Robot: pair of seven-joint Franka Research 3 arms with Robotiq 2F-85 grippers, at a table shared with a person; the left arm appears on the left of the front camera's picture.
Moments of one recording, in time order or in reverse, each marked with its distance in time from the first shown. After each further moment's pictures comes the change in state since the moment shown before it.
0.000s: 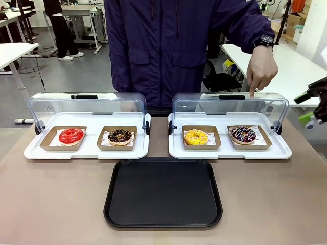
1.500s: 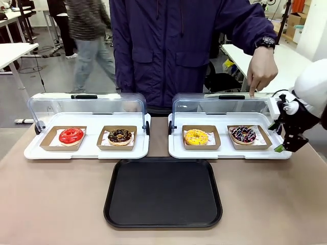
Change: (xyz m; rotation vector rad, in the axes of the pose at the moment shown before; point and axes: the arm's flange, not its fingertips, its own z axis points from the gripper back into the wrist) left arm -0.001 0.000 0.000 0.000 0.000 0.001; right arm -0.003 -0.003 -0.117 -0.034 0.328 0.219
